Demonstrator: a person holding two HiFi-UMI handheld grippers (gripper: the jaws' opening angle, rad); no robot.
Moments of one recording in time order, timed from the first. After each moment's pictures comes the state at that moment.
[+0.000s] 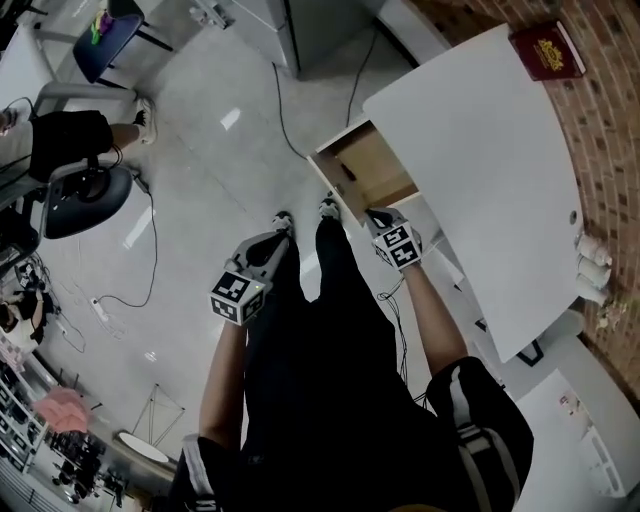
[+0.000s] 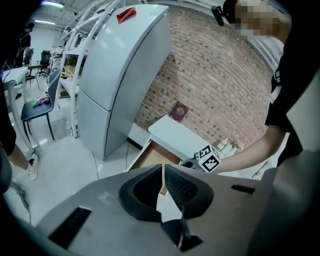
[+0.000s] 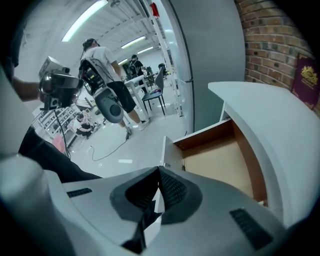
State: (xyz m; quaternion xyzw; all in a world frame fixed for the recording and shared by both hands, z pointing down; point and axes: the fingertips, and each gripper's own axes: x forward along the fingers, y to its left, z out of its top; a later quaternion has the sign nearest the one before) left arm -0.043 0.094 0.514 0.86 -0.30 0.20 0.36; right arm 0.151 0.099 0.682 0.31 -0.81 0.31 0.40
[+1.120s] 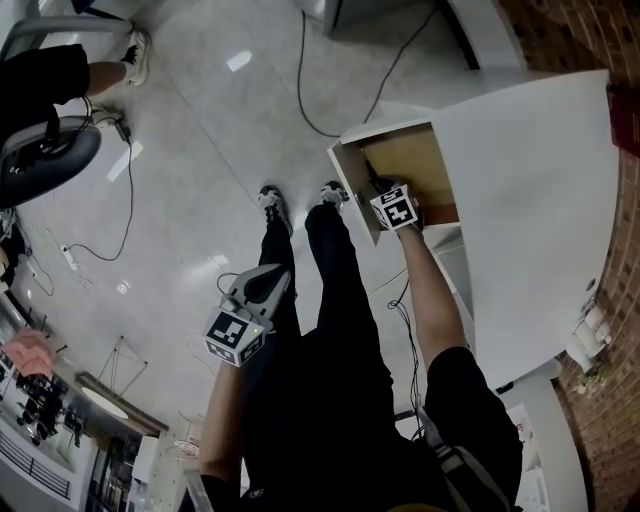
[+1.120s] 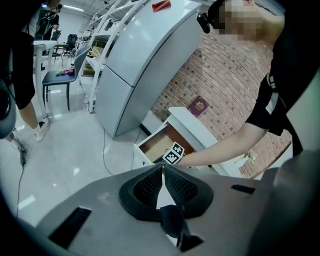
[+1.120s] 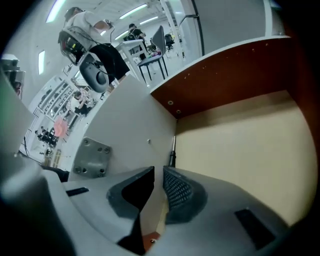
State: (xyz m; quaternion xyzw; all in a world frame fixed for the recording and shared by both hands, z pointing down) left arm -0.046 0.129 0.619 0.79 -0.36 0.19 0.45; right arm 0.149 0.040 0.922 0.22 -0.75 0.34 0.52
